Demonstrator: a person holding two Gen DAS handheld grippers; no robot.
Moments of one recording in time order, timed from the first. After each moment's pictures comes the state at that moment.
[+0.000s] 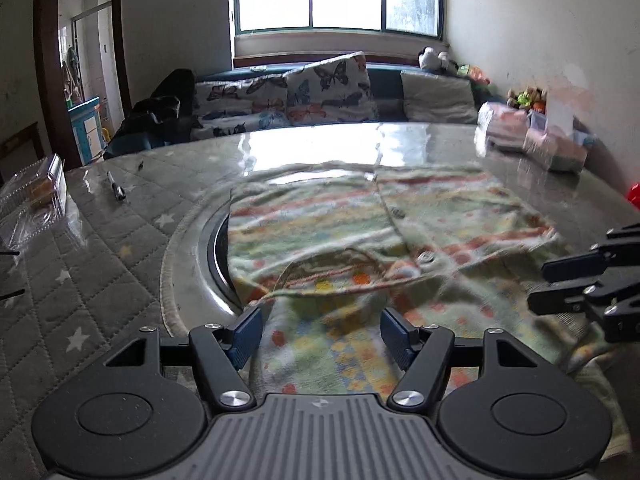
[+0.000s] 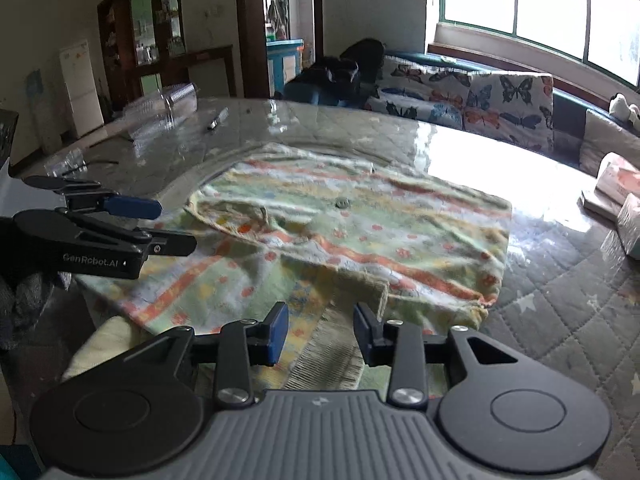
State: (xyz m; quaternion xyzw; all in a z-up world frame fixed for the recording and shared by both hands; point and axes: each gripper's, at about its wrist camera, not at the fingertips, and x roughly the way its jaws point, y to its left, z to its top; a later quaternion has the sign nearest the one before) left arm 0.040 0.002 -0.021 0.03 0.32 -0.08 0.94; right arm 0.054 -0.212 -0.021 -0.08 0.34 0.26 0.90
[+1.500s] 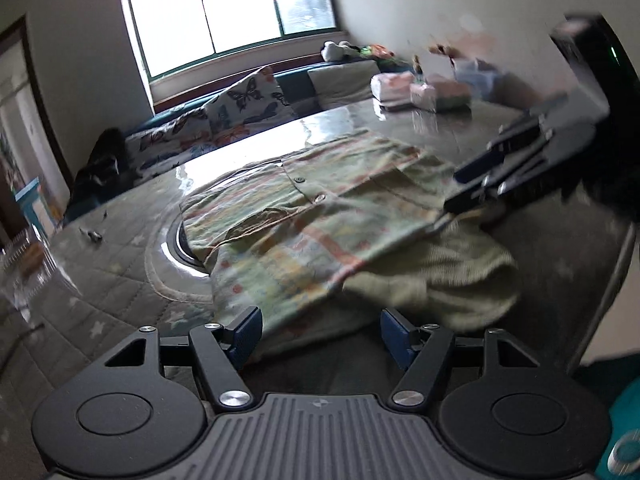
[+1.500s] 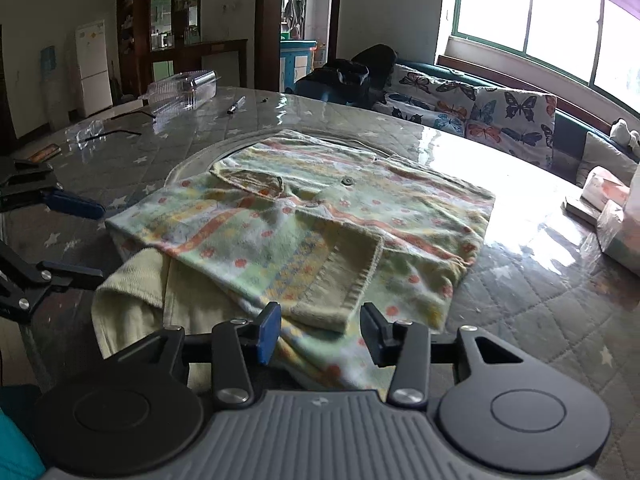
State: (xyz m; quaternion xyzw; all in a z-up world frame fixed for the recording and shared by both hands) left arm -0.078 -0.015 -0.021 0.18 0.29 -0.18 0.92; right arm -0.002 -0.234 -0.020 -0.13 0.33 0.26 0.90
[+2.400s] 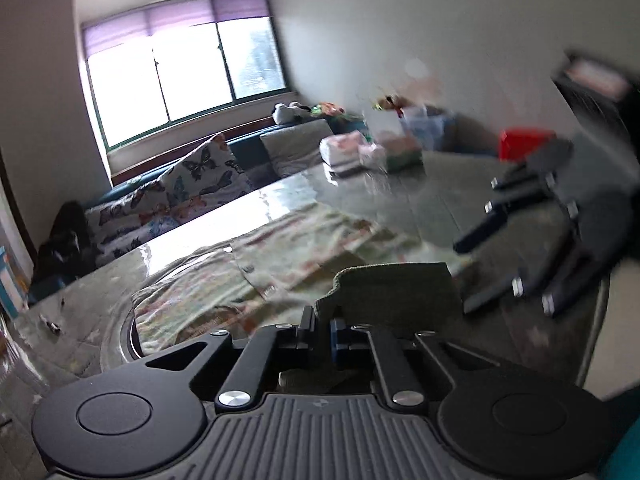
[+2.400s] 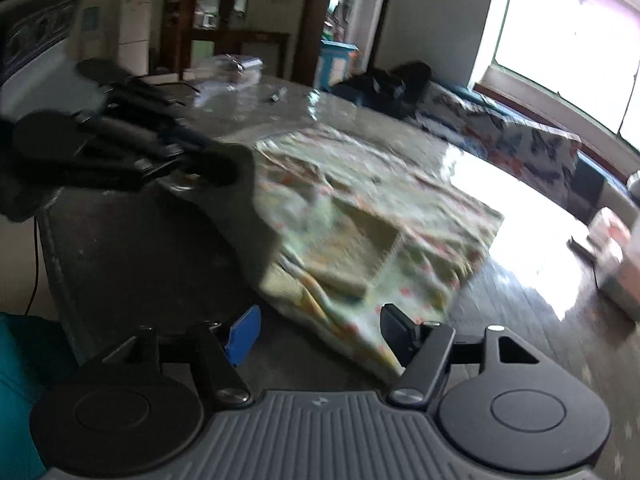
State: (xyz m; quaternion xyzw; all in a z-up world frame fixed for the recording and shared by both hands) left arm -0.043 -0.045 -0.004 0.16 0.20 -0.26 0.93; right arm -0.040 -0.234 -0.019 -0.20 0.30 0.31 0.88
